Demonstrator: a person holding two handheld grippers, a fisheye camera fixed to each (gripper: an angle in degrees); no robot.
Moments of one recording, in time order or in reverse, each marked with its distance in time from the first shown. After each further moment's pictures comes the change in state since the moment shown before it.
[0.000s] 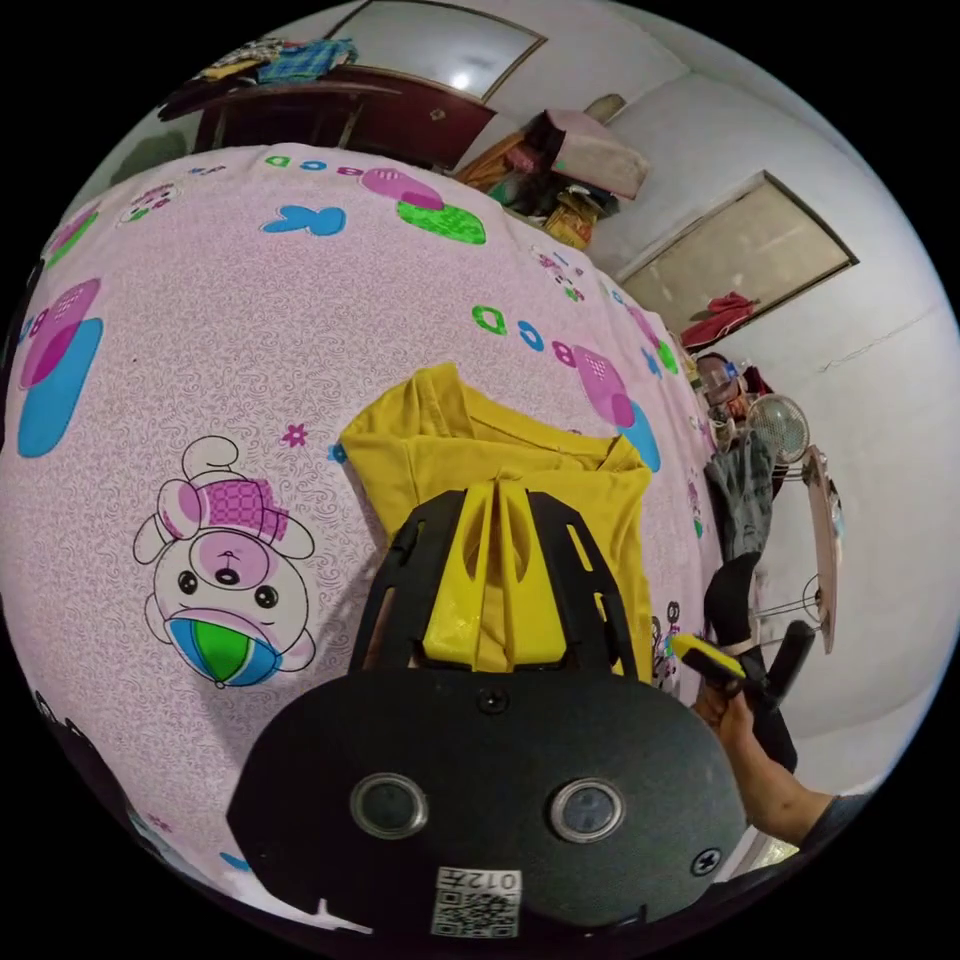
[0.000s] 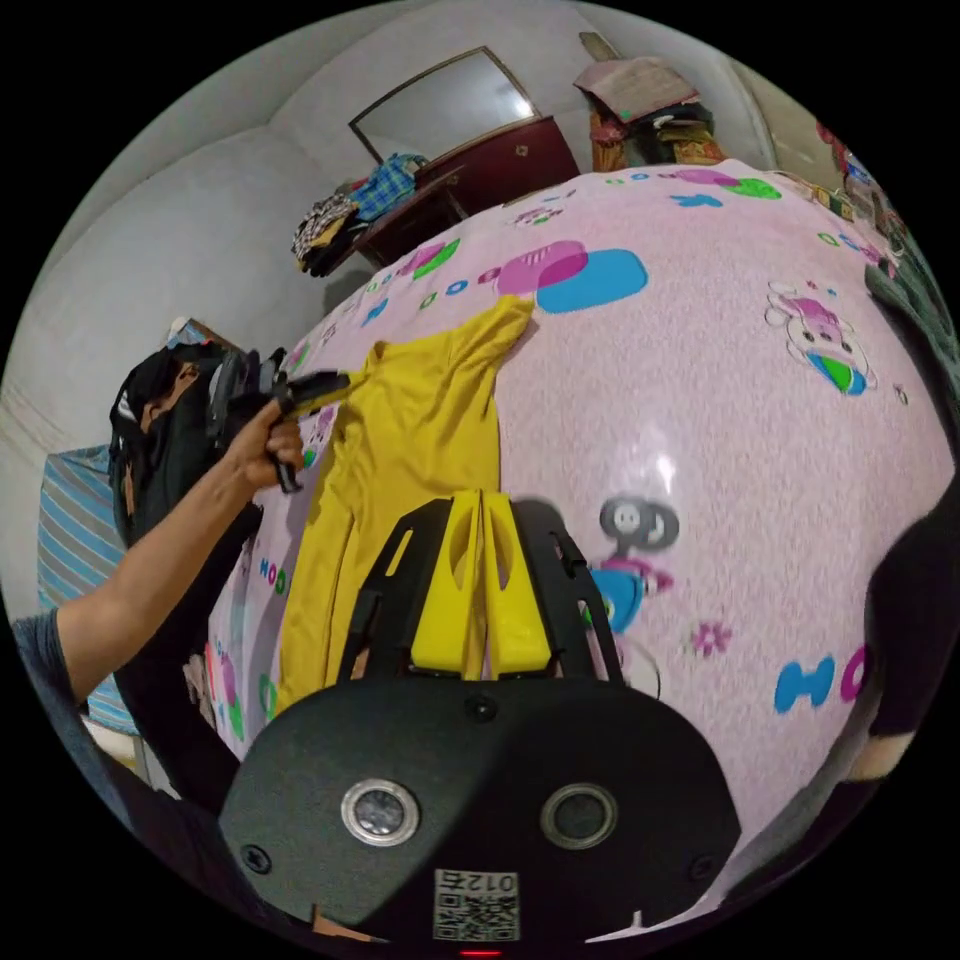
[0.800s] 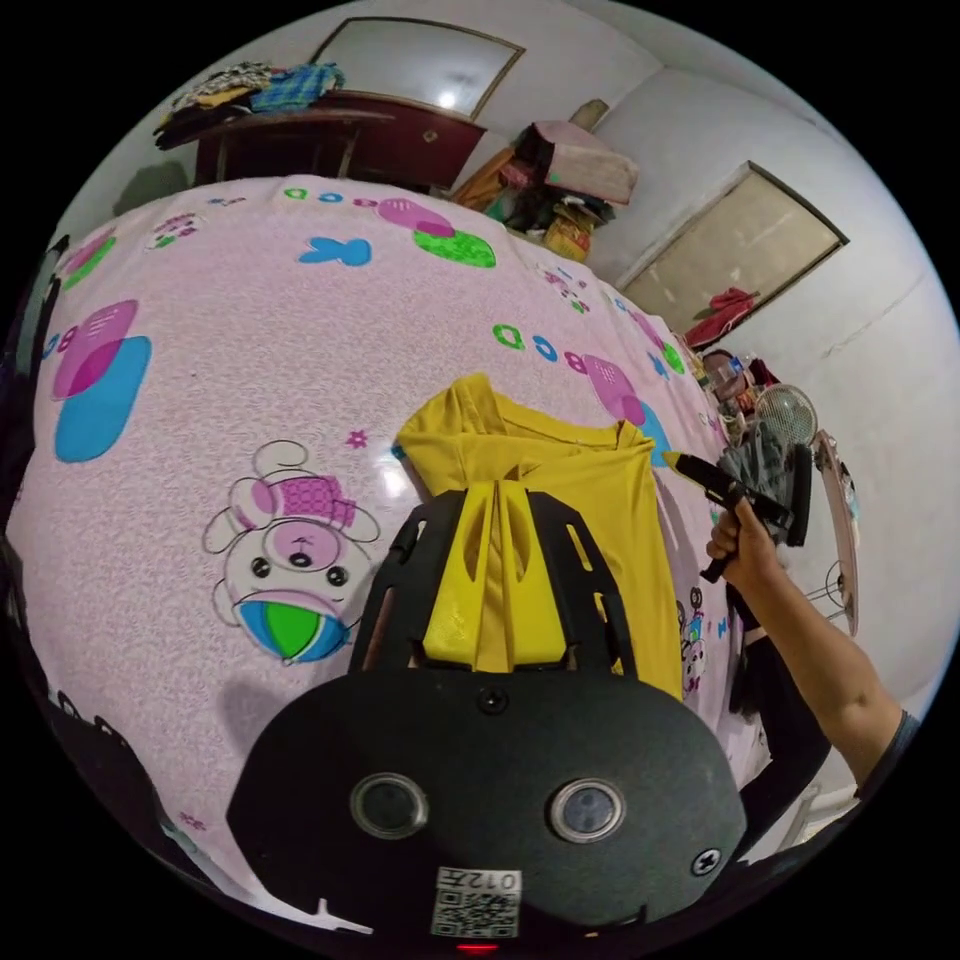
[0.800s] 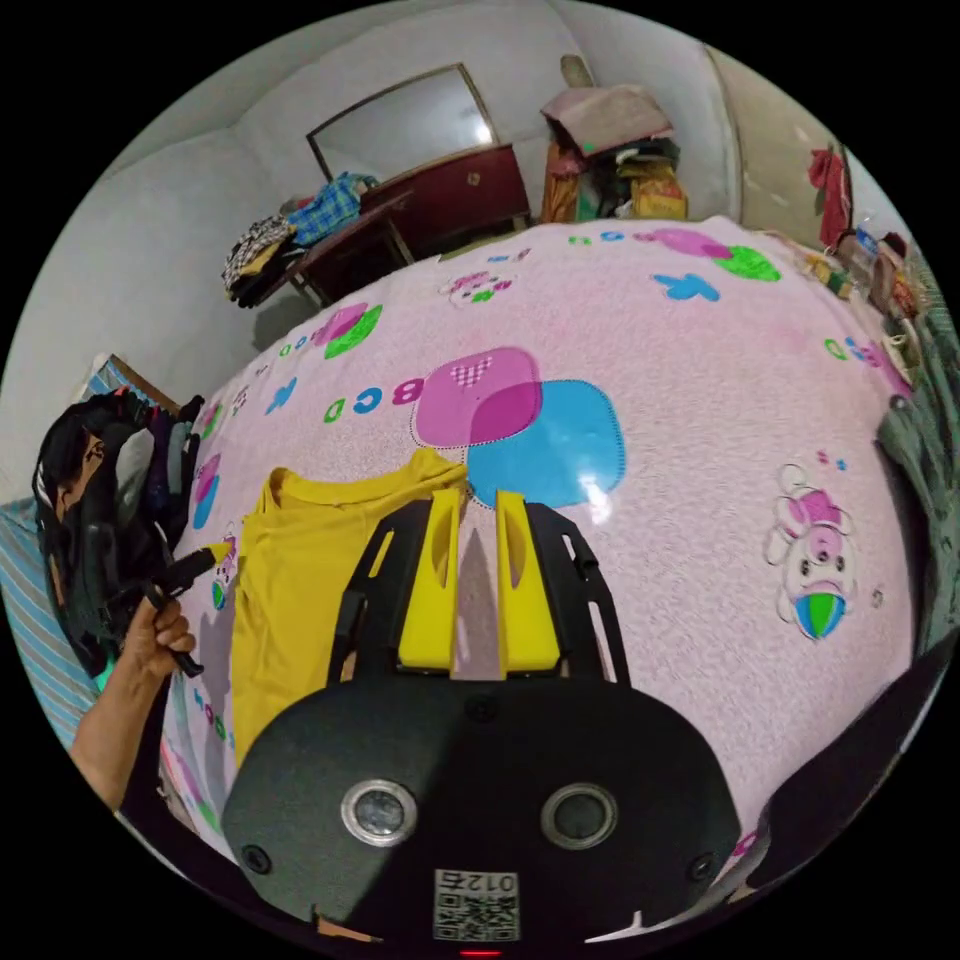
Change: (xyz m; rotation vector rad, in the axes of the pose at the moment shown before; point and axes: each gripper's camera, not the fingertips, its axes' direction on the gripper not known) left arm -0.001 0.054 -0.029 0.068 -0.091 0.063; right arm -0.021 -0.102 0.034 0.090 0.232 0.012
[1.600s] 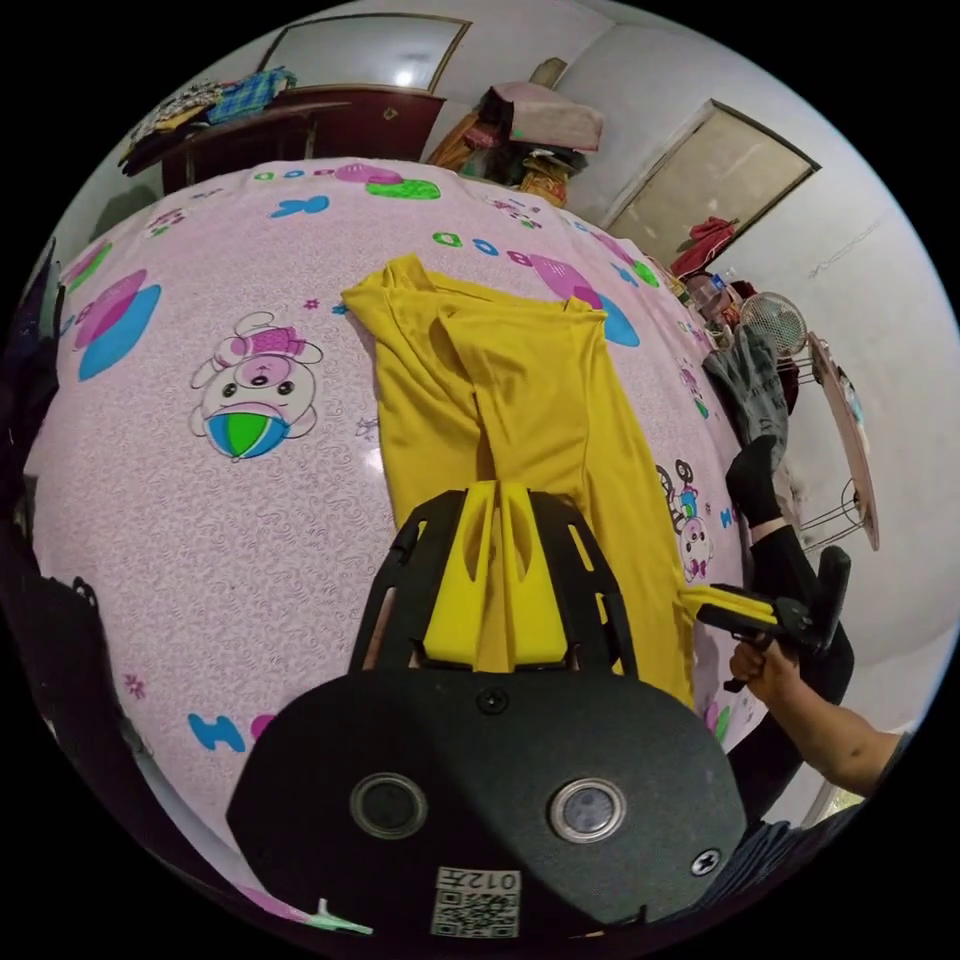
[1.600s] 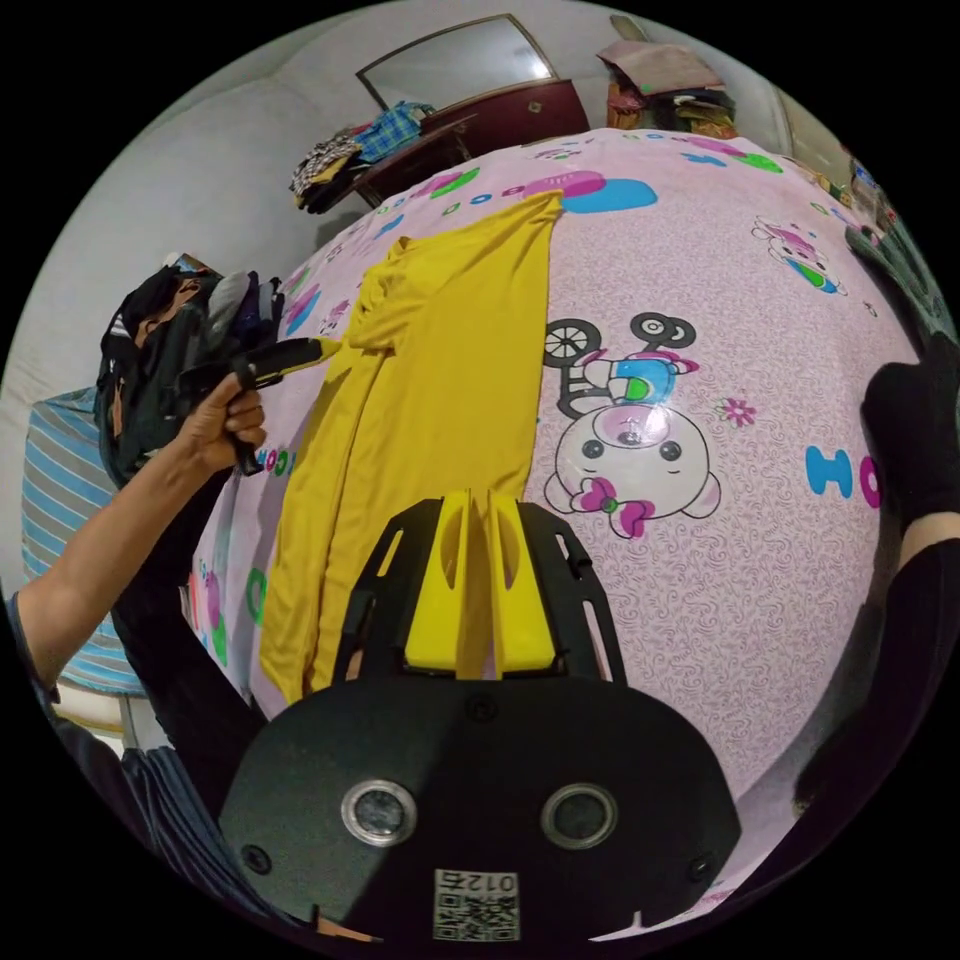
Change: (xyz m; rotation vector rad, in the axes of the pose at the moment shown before) left arm 0.092 0.172 0.003 -0.124 -0.092 0.119; right arm -0.070 0.237 -0.063 -0.253 -0.155 -0.074
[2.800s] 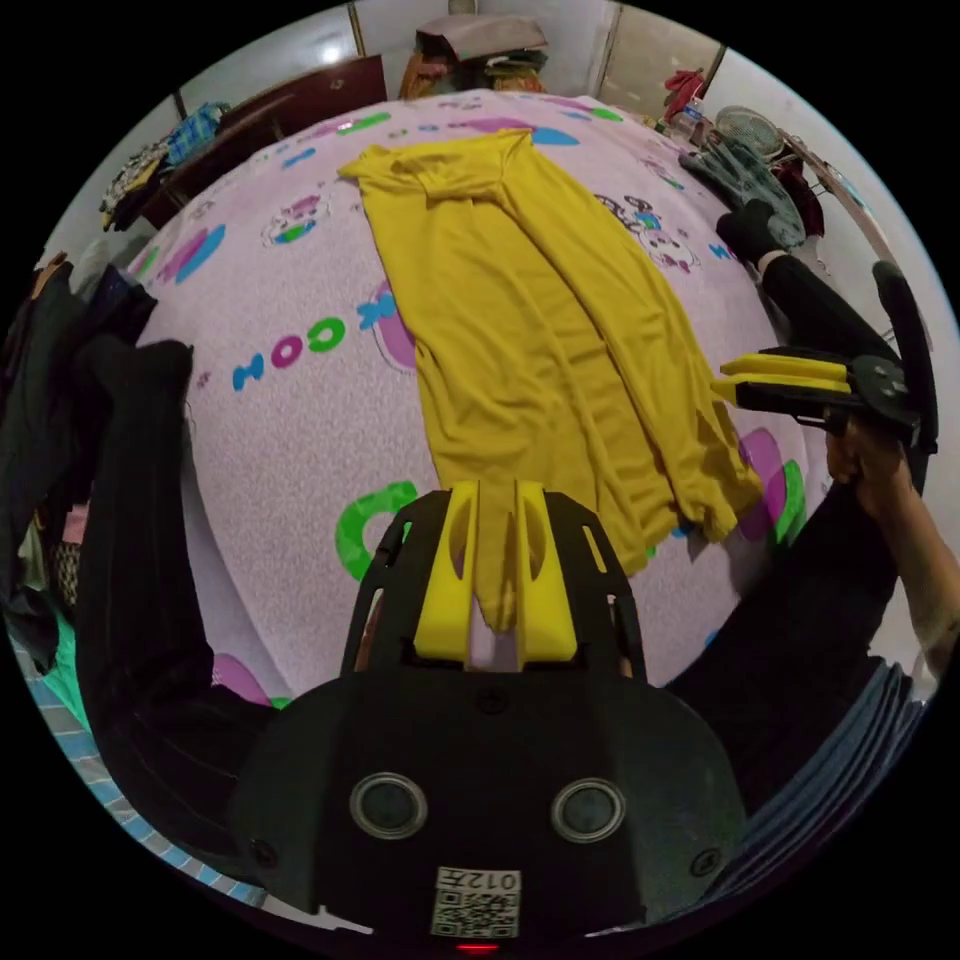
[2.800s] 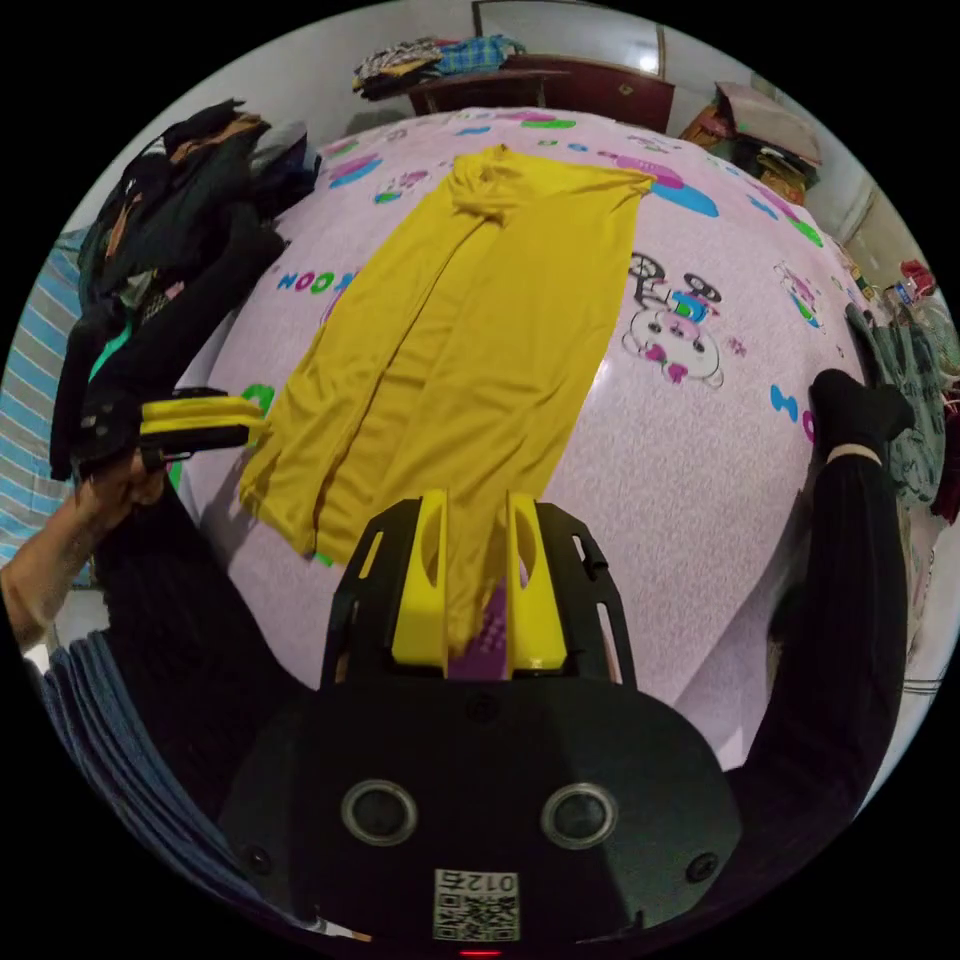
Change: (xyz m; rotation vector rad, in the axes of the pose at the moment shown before) left arm 0.177 0.261 -0.011 -0.328 -0.242 0.156; right arm -0.168 0.101 0.028 -0.228 0.237 -0.229
